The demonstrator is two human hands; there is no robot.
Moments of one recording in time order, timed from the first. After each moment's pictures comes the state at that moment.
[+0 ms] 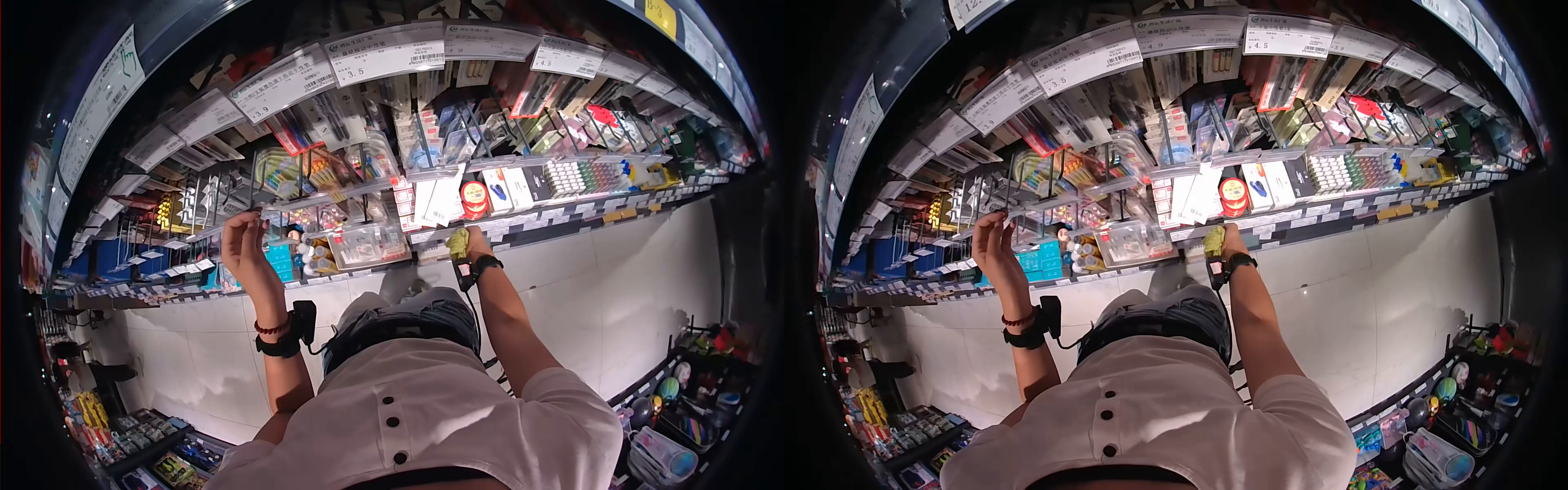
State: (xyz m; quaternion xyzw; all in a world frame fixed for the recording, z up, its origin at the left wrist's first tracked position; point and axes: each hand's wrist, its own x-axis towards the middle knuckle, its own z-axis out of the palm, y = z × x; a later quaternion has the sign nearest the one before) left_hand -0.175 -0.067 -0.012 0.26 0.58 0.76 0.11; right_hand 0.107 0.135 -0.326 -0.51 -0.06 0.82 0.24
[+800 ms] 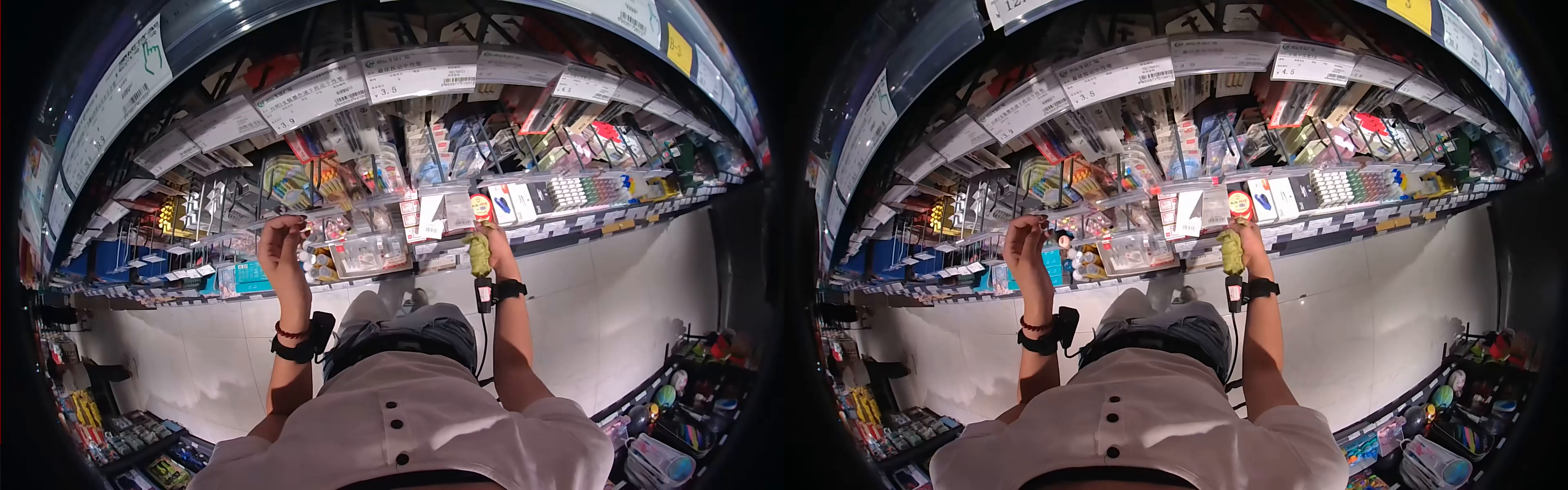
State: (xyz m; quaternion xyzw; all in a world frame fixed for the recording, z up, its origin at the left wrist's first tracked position) left_hand -0.164 -0.053 -0.027 0.28 0.58 0.74 0.19; right_hand 0.116 0.147 -0.234 -0.48 -0.29 0.77 0.31
